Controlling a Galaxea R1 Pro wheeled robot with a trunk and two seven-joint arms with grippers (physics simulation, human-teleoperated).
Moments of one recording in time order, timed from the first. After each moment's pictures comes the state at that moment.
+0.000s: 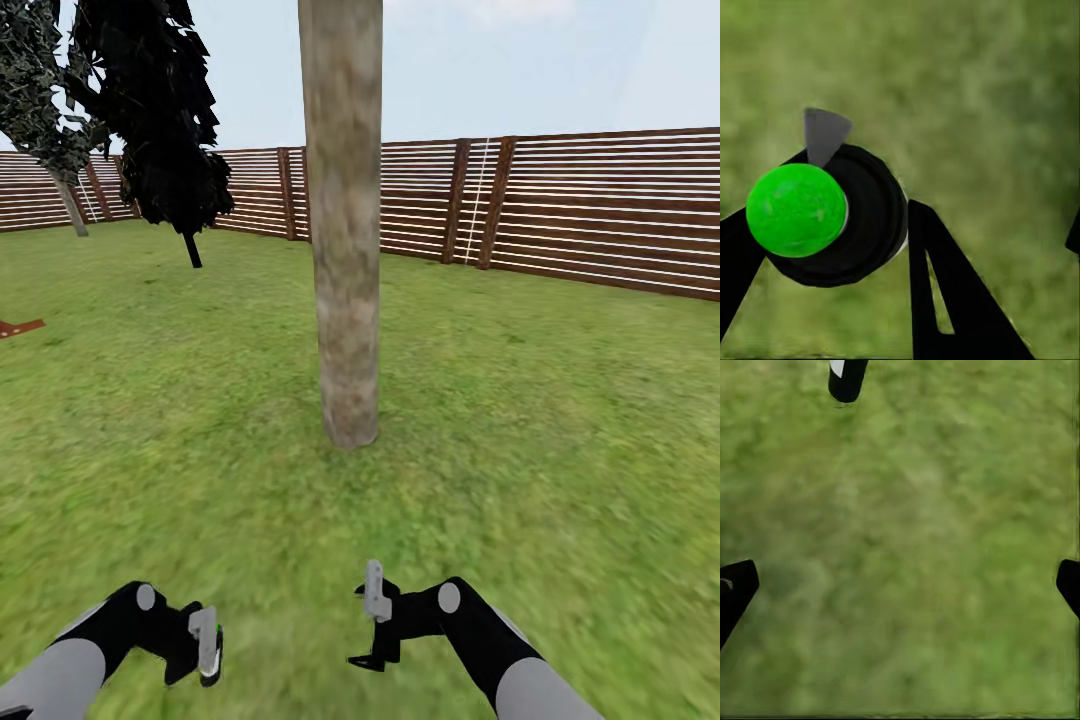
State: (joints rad) left arm -0.67 0.20 0.24 -0.33 -1.20 -0.21 -0.95; right arm -0.58 0.13 0.13 -0.56 0.82 -0.29 0.87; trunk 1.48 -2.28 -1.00
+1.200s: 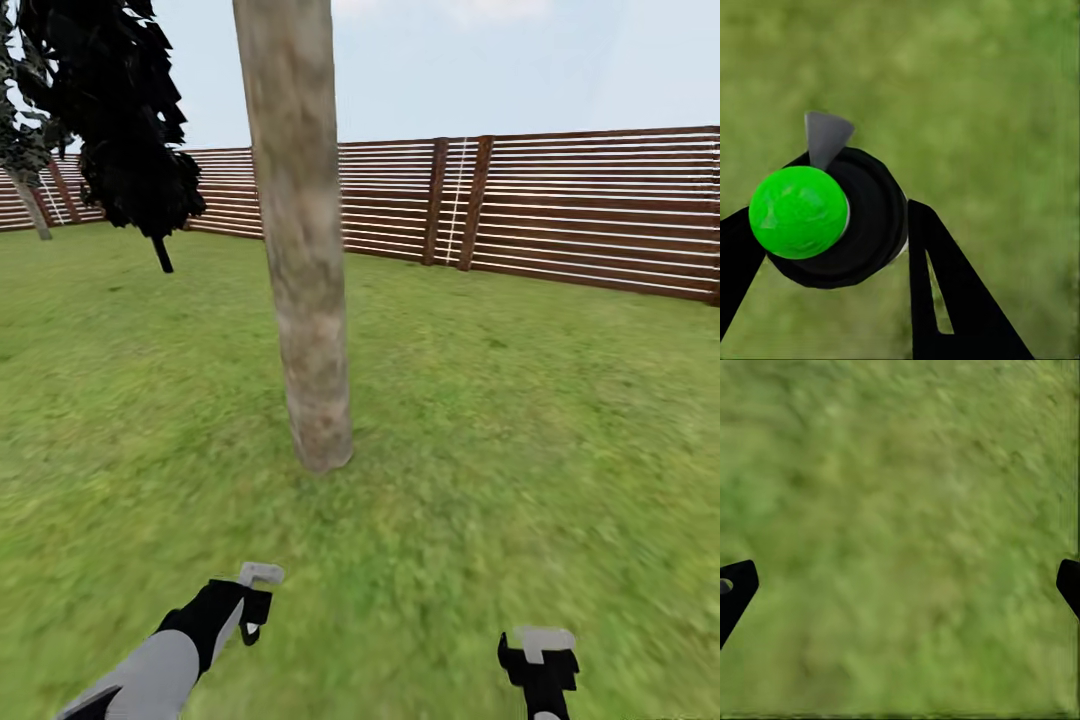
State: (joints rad) left arm -0.70 -0.07 0.44 -0.26 -0.57 0.34 -0.08; right arm -0.51 -0.03 -0.19 -0.03 0.39 -0.48 -0.44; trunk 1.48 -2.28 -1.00
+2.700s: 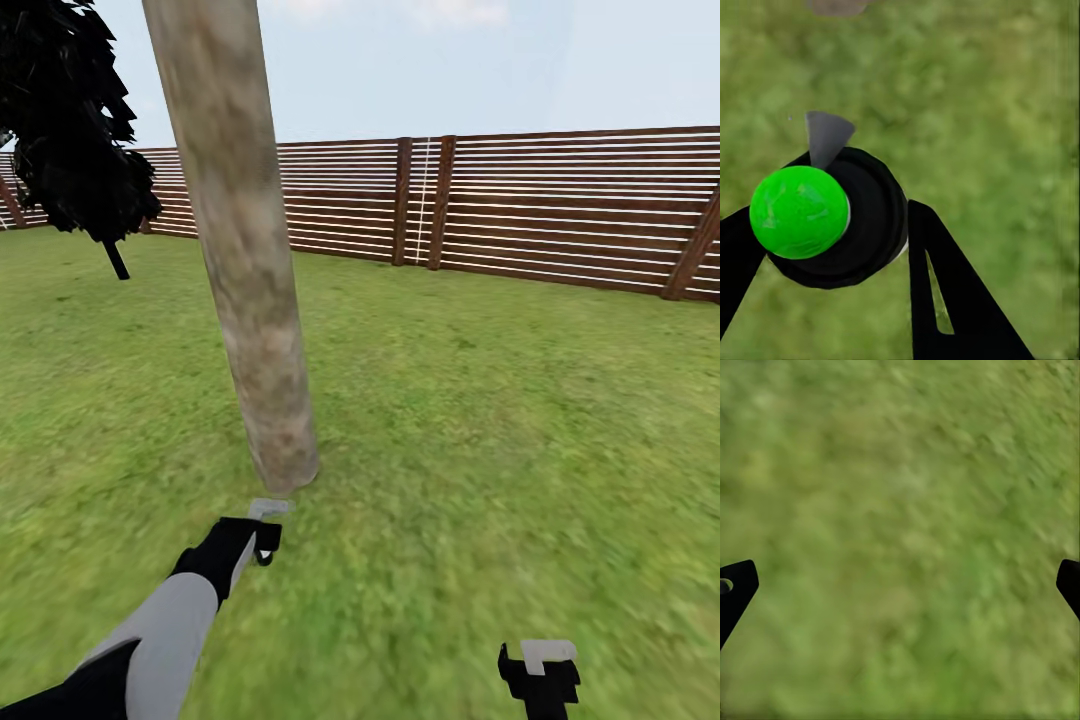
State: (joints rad) left arm -0.83 -0.12 0.44 -0.39 -0.56 0.40 -0.08; right arm -0.49 -0.03 -0.19 -0.03 0.39 -0.48 -0.44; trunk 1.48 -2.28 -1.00
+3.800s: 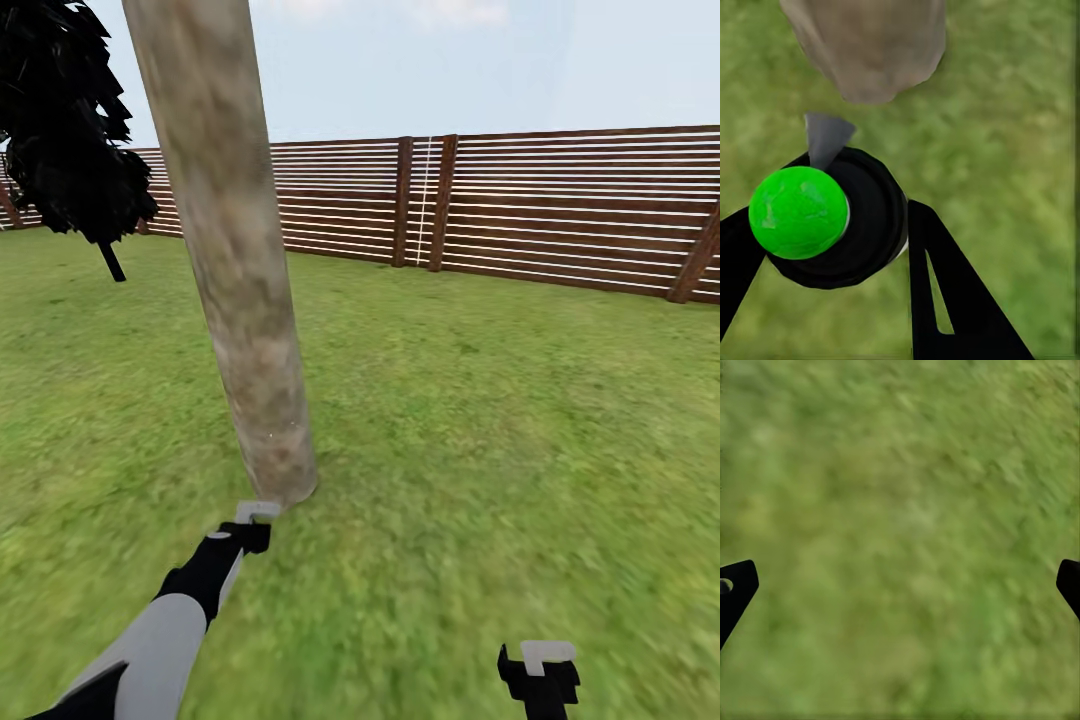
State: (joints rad) left arm -0.77 -0.10 0.49 -0.42 -0.57 0.19 -0.08; right arm -0.49 -0.03 -0.19 -0.03 0.40 -0.48 -0.44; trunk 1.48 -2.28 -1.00
